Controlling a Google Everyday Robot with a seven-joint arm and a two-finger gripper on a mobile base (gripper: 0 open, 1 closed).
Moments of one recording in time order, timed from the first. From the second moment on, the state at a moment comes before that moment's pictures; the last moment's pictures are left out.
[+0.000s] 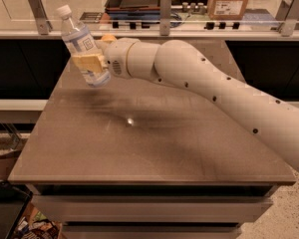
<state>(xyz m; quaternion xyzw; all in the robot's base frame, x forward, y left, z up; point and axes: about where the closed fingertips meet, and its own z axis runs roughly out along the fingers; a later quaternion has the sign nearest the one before) 0.632 0.151 0.947 -0.38 0.64 0.33 0.58</state>
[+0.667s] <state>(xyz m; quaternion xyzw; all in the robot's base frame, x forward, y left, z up) 0.638 0.170 0.913 -0.37 0.66 0.35 0.54</state>
